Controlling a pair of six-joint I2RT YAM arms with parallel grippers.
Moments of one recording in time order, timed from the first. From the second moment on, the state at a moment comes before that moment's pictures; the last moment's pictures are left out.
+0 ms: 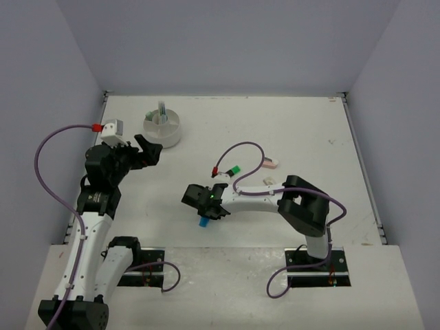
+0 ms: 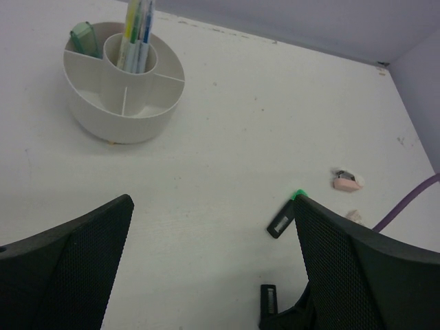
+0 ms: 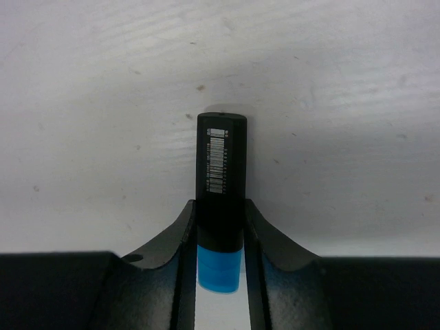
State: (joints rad) left arm -0.02 0.74 0.74 -0.25 0.25 -0.38; right arm 1.21 1.94 1.29 -0.64 0.43 1.44
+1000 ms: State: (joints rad) left arm -0.37 0.96 0.48 0.34 0.70 -0.76; right arm 1.22 1.27 0.77 0.31 0.45 0.20
